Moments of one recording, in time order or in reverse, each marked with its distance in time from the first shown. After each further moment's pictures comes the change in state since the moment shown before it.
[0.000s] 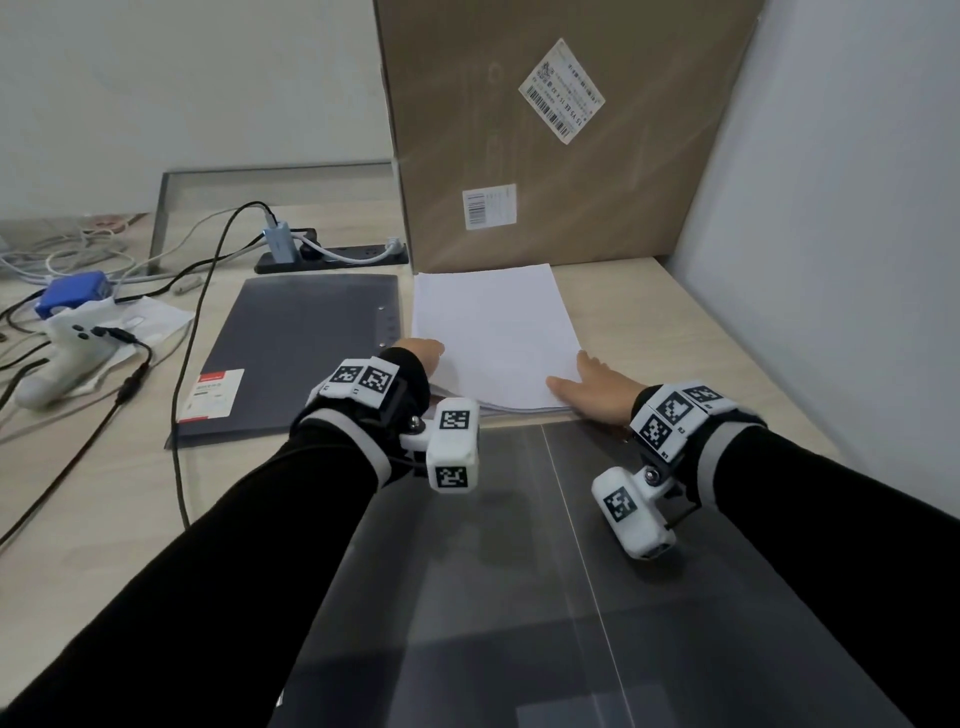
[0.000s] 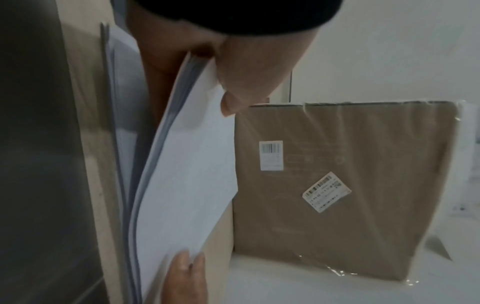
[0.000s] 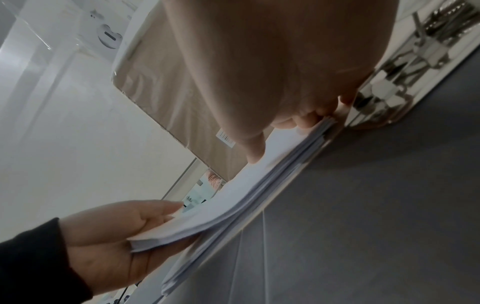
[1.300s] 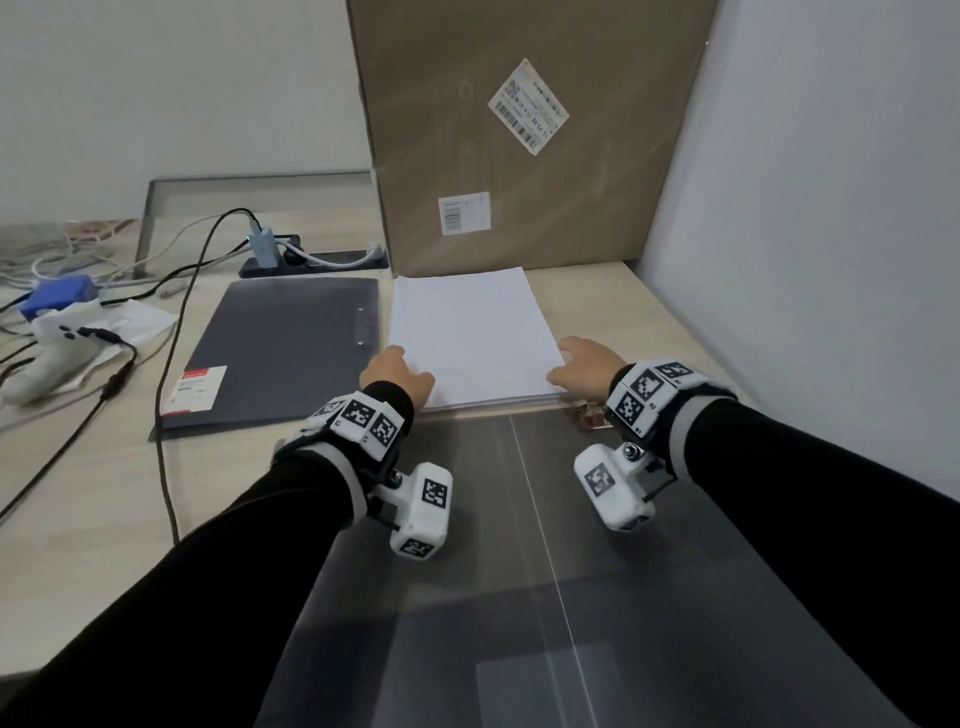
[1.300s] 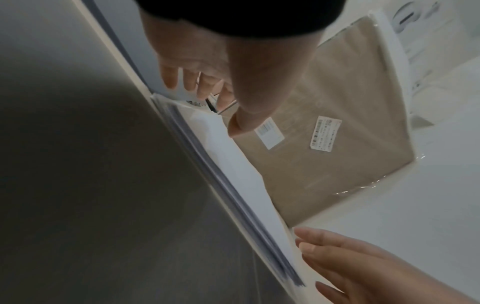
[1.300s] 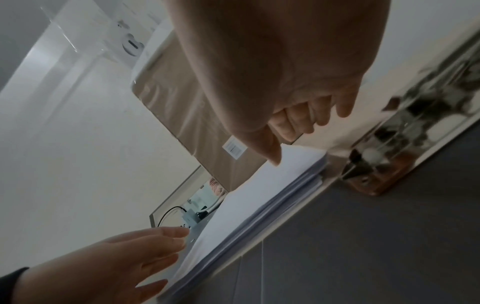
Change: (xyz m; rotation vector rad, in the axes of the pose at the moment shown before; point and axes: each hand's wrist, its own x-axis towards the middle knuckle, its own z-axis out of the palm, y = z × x) left_hand -0.017 -0.035 0.010 0.514 0.102 0.223; right_hand -0.021 0.003 -0.026 -0.033 0.111 -0.020
